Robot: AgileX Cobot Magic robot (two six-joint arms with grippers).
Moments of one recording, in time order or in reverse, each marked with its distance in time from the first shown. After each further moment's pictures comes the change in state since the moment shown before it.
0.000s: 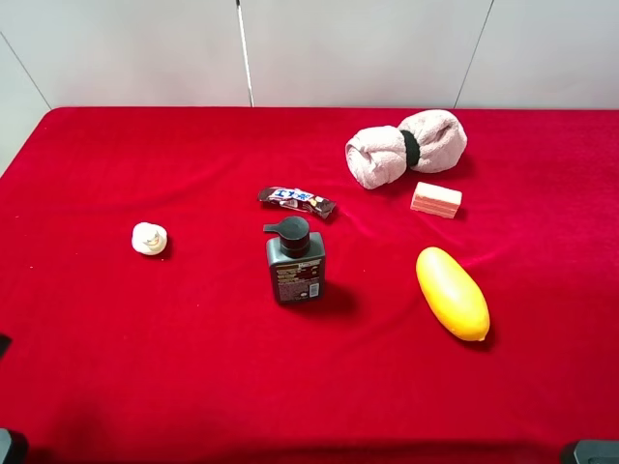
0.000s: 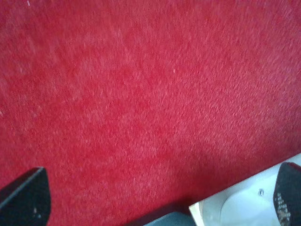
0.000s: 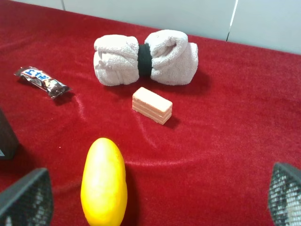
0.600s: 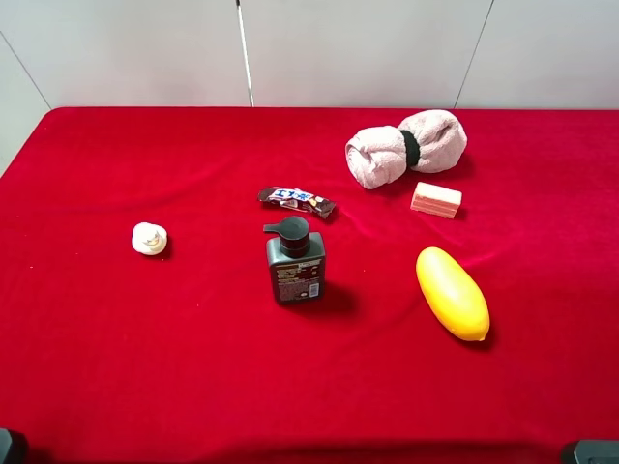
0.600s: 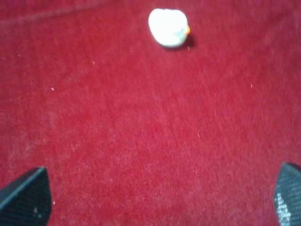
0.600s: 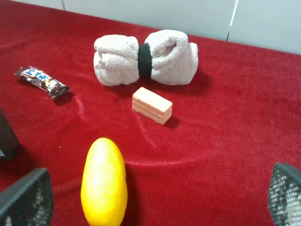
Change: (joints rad) left arm 0.230 -0.314 0.004 -0.015 0.001 0.015; right arm 0.000 0.000 0.000 0.000 0.001 0.000
